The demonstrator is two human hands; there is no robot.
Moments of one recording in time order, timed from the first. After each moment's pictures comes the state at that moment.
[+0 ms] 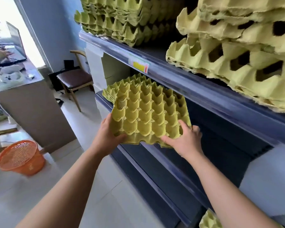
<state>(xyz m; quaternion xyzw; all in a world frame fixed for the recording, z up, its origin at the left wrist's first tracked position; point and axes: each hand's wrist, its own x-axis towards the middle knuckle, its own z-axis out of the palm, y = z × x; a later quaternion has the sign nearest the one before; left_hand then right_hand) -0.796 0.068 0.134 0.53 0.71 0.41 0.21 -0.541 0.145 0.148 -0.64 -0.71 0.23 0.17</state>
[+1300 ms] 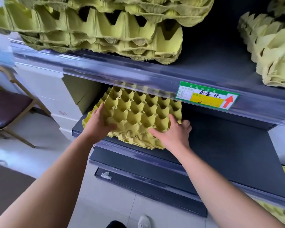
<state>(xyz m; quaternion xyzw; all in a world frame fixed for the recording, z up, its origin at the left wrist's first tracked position) -1.033 0.385 0.070 0.68 0.63 0.23 0.30 -0.776 0.290 0.108 -0.82 -0.50 0.19 0.18</state>
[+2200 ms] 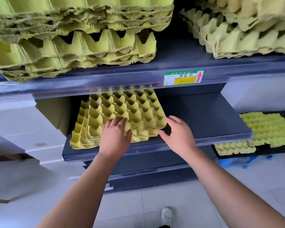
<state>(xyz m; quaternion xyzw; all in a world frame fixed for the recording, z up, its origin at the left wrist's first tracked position) -0.998 0.322 0.124 0.88 0.43 0.18 0.11 -0.817 0.207 0.137 -0.84 -0.51 0.05 0.19</state>
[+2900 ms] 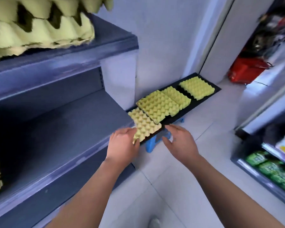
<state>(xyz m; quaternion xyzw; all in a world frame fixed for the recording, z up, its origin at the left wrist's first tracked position) -0.629 0.052 0.102 0.97 0.12 0.13 0.19 -0.544 -0.132 0.119 -0.94 -0.25 -0.01 0.21</state>
